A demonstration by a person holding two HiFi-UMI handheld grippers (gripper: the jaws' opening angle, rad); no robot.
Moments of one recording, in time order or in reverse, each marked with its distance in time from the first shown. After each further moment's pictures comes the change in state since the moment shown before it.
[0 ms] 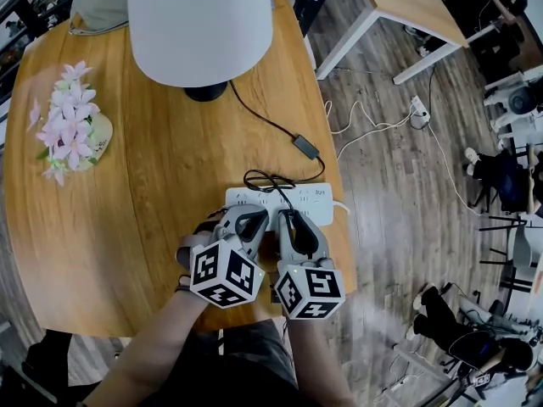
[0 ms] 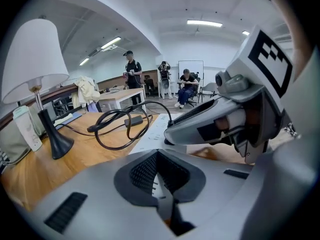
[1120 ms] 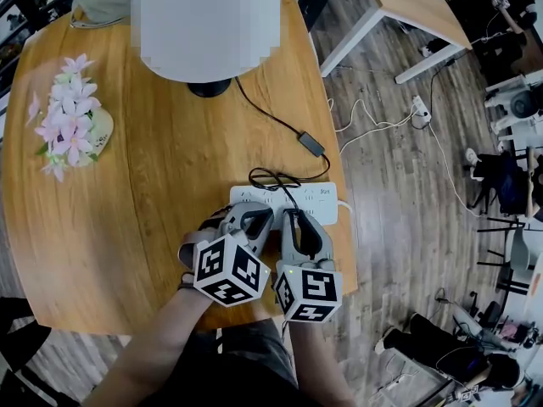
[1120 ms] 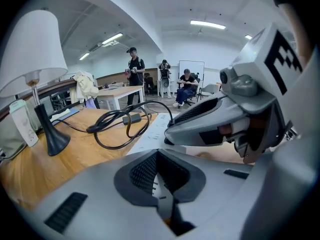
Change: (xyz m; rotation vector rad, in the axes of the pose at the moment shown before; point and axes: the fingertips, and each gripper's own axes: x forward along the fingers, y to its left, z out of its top) left arm 0.003 -0.002 0.002 -0.039 0.024 -0.038; right arm -0.003 -0.001 0.003 -0.114 0.042 -0.055
